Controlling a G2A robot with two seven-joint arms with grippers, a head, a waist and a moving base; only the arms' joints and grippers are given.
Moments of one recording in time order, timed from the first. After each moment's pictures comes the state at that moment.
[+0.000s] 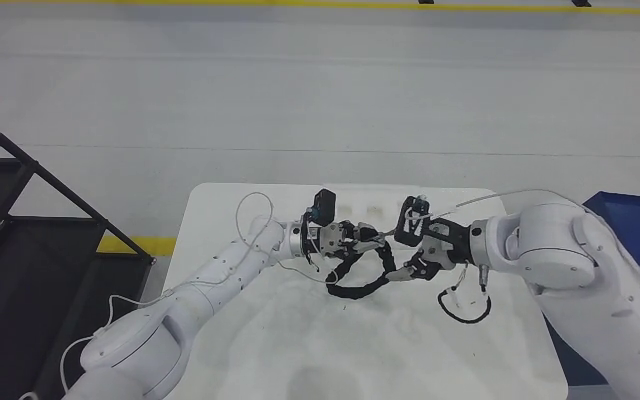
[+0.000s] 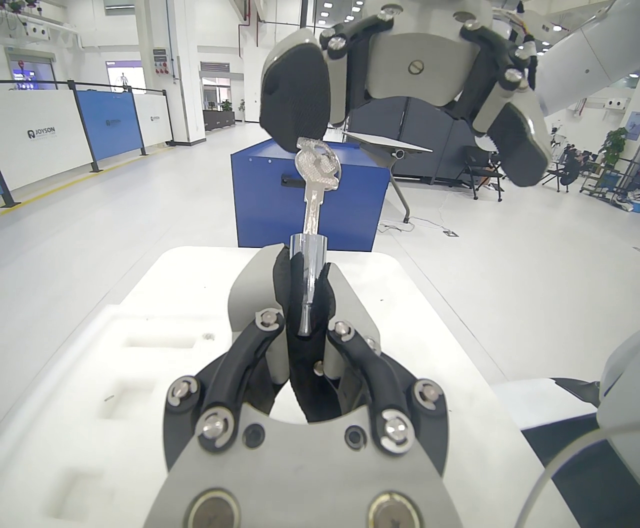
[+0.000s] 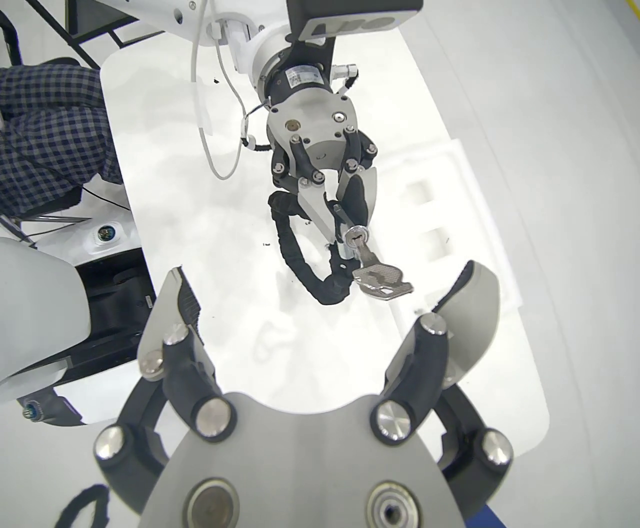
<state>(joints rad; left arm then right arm) 0.68 -1.26 -0.47 -0.84 1.24 -1.01 0.80 -0.97 -0.88 1.11 -1.98 -0.45 -0.59 1.17</state>
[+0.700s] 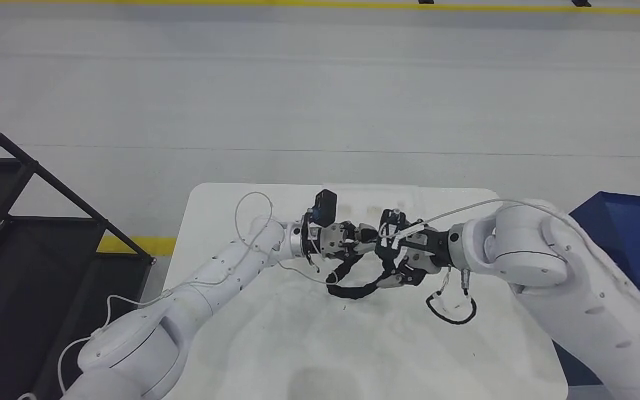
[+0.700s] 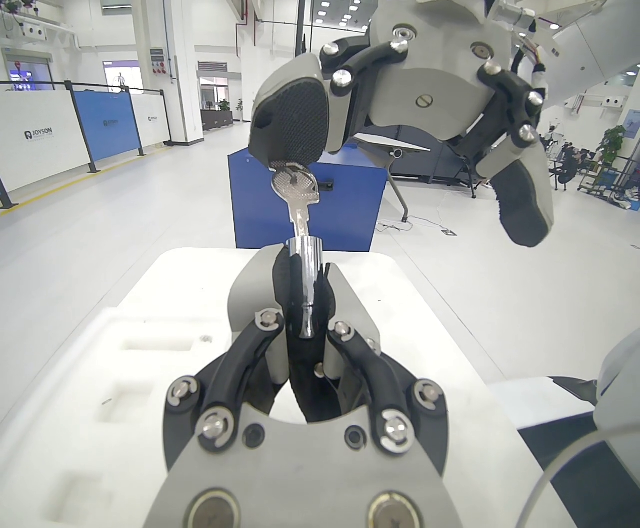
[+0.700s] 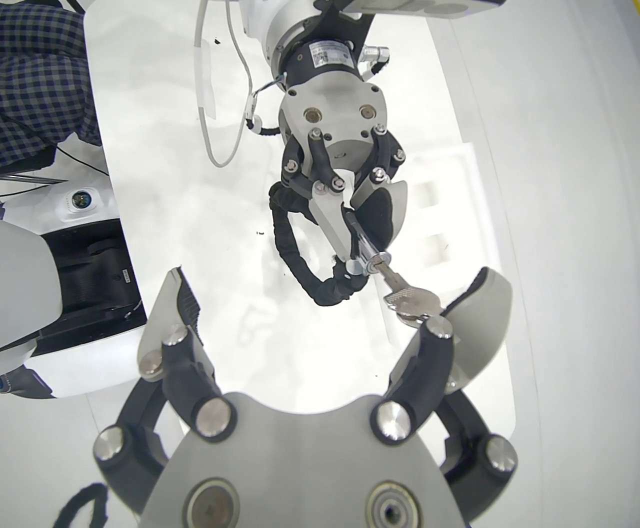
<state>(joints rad) 0.68 -1.25 -0.47 -0.87 1.25 -1.01 0.79 -0.89 -0.89 0.97 -1.96 -0.49 -0.61 1.19</state>
